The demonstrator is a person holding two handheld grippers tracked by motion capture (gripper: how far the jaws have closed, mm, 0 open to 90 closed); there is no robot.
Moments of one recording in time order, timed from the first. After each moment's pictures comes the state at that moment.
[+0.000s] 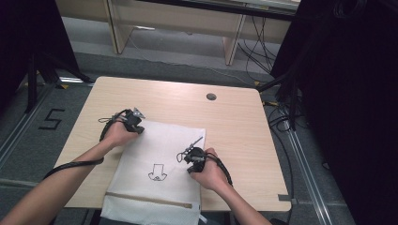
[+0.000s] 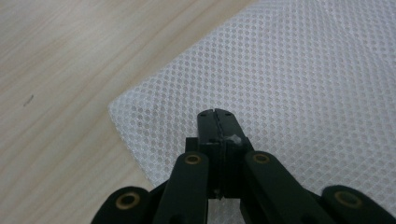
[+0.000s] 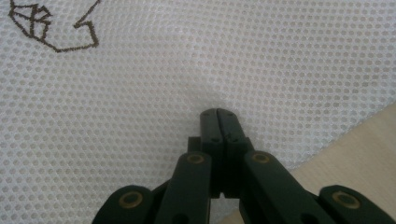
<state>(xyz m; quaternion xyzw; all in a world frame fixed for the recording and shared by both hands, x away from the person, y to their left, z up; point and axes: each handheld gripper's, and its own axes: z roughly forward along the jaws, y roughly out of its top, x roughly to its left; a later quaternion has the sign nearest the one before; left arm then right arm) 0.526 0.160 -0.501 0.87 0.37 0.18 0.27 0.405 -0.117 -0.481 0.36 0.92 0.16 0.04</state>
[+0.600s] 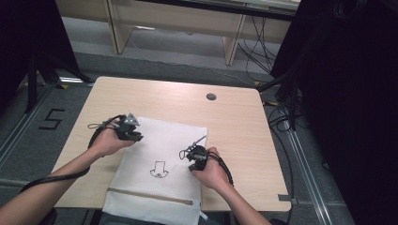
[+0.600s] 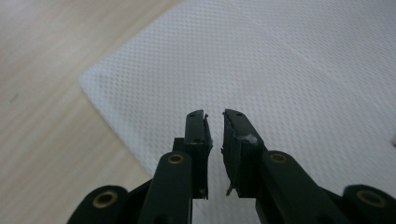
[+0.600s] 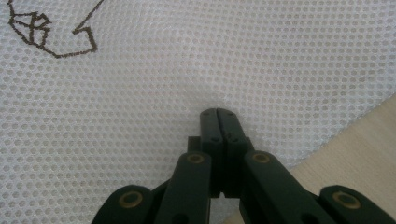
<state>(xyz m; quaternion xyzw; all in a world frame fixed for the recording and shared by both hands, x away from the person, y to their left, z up) 0.466 0.175 -0.474 0.89 0.32 0.14 0.30 0.410 -0.124 -0.482 0.37 0.91 0.18 0.05</state>
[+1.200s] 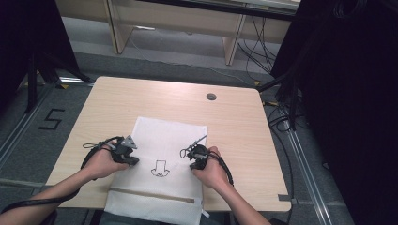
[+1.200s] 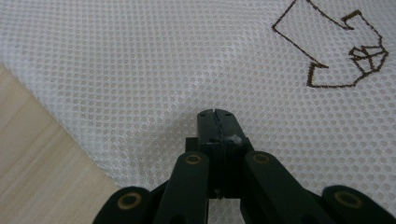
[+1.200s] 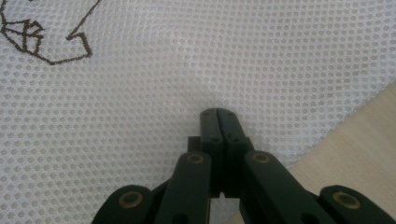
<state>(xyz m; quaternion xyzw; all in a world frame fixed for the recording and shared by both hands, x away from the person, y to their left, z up) 0.416 0.170 -0.495 0.91 0.29 0.08 0.26 0.413 -0.125 -0.482 0.39 0.90 0.18 0.06</state>
